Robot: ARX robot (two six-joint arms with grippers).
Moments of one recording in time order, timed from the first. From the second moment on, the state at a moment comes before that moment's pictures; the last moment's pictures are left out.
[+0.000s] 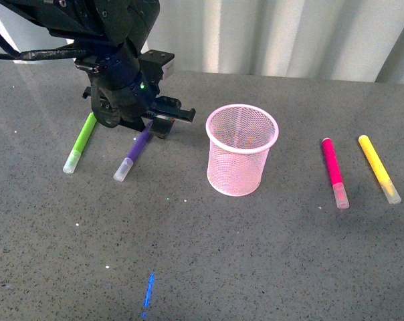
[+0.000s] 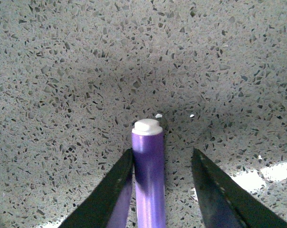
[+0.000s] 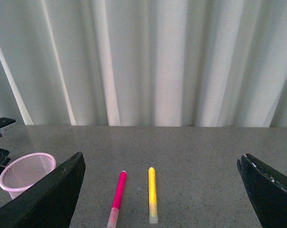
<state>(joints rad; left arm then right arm) -0.27 2.42 1.69 -0.37 -0.01 0.09 0.00 0.00 0.02 0.00 0.00 0.00</state>
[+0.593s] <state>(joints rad) -0.26 2.37 1.62 -0.29 -0.04 0.10 0.00 0.00 0.02 0.00 0.00 0.00</state>
